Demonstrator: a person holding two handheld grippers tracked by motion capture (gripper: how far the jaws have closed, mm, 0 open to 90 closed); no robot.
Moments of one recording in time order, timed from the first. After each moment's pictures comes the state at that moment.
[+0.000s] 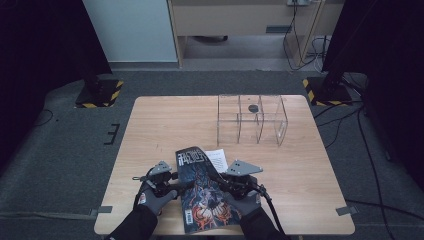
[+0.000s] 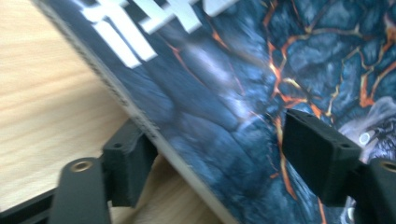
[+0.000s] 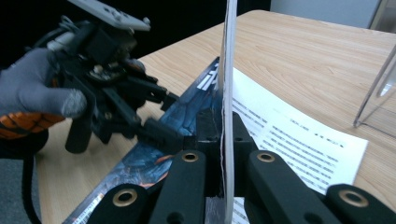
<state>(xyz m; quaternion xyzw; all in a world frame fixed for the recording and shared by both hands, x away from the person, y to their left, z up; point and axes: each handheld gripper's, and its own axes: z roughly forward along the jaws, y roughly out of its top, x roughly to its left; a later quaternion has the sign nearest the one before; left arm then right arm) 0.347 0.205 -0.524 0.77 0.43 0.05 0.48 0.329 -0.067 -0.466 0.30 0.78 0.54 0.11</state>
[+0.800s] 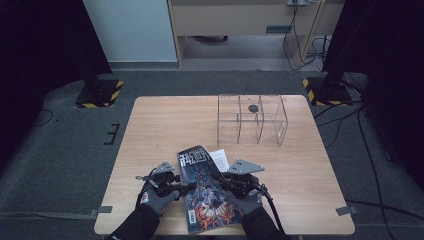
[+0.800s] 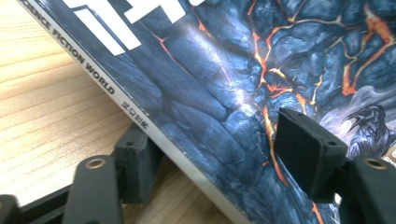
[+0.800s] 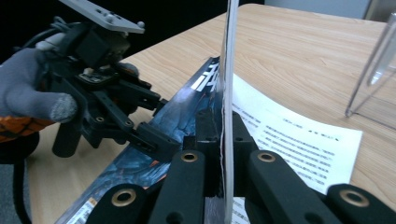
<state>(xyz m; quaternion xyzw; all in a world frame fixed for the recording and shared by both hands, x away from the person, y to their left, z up) 0.349 0.200 -0.526 0.78 0.43 0.02 0.46 0.334 -0.072 -0.472 0.32 0.78 0.53 0.11</state>
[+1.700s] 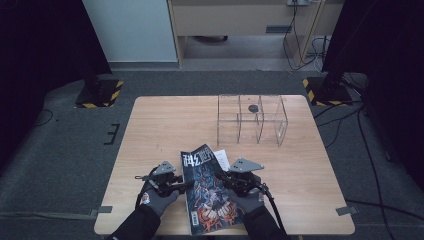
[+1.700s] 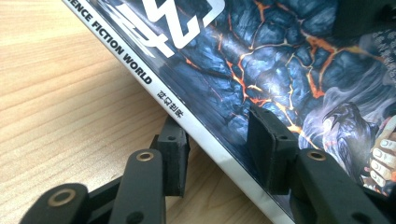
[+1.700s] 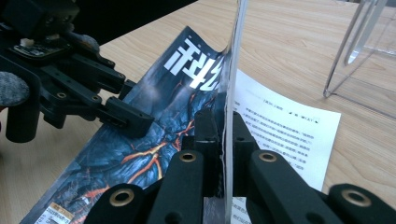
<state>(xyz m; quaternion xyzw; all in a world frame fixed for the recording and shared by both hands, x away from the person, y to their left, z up) 0.342 0.197 -0.508 0.79 0.41 0.05 0.45 0.341 -0.077 -0.480 0.34 0.79 0.50 0.12</state>
